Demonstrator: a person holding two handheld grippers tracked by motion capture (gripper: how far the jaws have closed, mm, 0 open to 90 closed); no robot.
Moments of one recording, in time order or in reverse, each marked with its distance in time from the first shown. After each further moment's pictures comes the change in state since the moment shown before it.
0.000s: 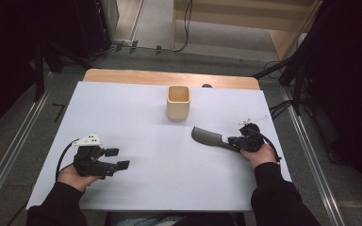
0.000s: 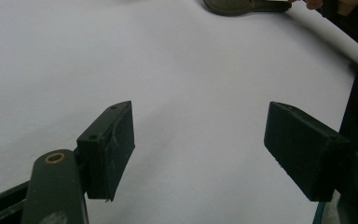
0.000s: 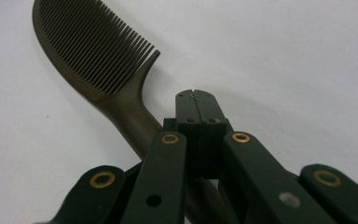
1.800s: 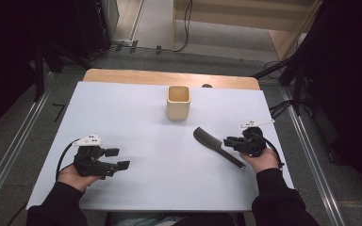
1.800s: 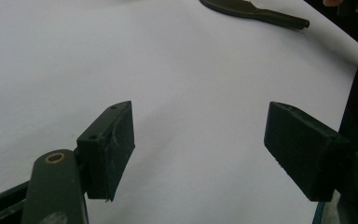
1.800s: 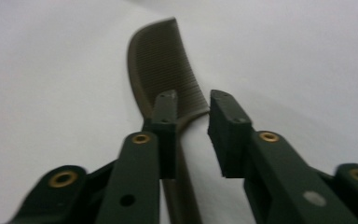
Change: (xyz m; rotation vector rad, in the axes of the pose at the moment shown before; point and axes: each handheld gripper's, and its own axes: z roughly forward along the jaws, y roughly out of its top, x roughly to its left) left arm 0.000 0.000 0.000 0.006 0.000 0.003; right arm 0.024 -0.007 -0.029 -0.140 0.101 -0.033
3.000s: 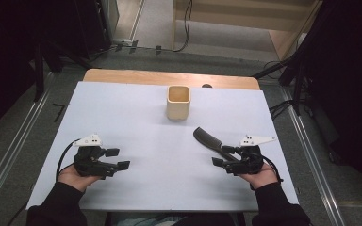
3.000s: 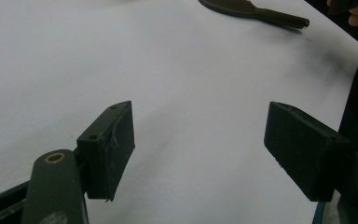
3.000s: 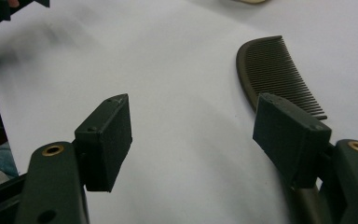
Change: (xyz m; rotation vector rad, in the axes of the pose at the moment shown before) left arm -0.001 0.000 0.000 -0.002 -0.004 0.009; right arm 0.049 -0.030 -0.017 -0.111 0.183 -0.116
